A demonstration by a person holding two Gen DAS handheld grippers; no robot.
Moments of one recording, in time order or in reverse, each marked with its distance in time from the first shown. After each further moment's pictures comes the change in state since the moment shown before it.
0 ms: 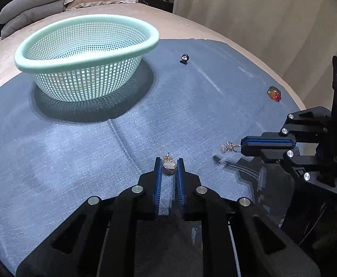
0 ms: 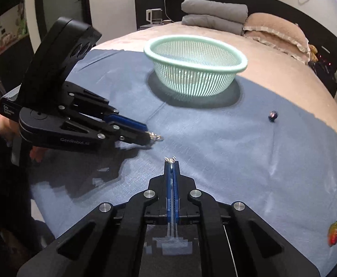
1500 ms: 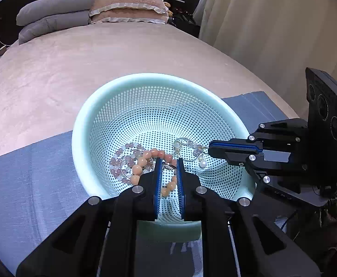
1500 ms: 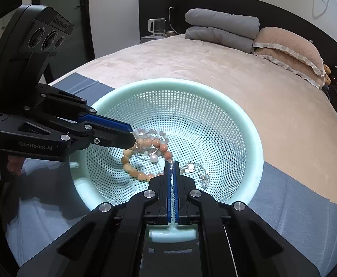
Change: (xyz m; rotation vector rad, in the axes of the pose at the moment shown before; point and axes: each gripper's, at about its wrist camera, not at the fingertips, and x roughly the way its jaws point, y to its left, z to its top) left arm -0.014 0.105 0.107 -0.080 -0.111 0.091; right arm 0.112 -0.065 0.139 -0.019 -0.056 0.043
